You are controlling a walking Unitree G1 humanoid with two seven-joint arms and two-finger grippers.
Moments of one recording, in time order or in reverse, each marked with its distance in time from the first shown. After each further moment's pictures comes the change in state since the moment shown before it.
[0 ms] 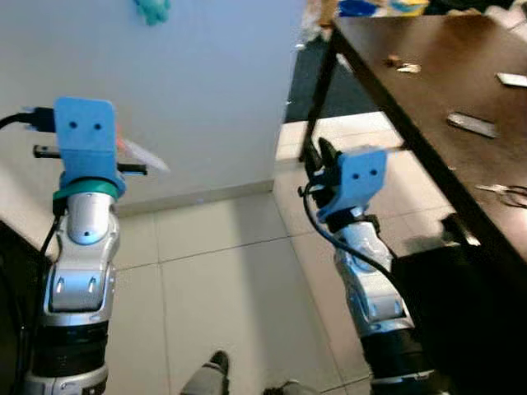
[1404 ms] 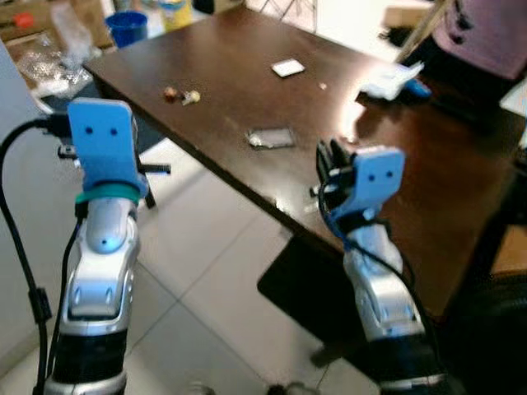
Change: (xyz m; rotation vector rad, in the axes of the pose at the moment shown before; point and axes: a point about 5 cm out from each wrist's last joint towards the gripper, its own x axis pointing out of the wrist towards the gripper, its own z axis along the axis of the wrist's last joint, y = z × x) left arm -0.007 -0.014 0.014 -0.104 -0.073 -0.050; right arm -0.006 -0.003 -0.002 0.037 0.006 -0.026
